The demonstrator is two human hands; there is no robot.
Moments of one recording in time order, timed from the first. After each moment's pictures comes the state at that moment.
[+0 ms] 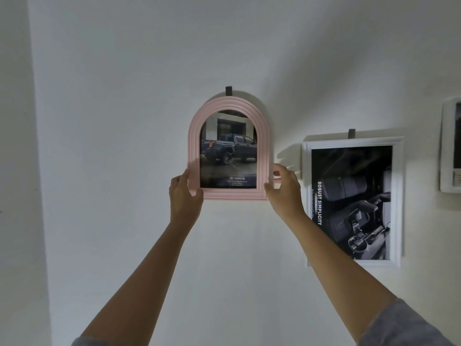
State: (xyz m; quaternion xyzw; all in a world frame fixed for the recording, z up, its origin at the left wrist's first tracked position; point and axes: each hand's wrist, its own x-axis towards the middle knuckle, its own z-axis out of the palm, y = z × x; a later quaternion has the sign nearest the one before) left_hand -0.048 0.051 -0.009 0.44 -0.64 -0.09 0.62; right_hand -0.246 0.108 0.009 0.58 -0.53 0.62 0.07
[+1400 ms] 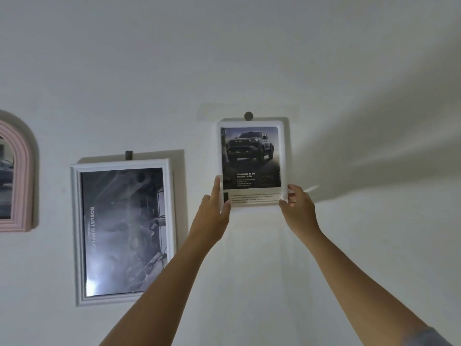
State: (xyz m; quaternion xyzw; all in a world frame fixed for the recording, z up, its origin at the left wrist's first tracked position) left_hand -0.573 0.203 0.011 0.33 -0.80 -0.07 0.50; right_hand -0.752 0.278 0.021 0.51 -0.60 0.61 0.08
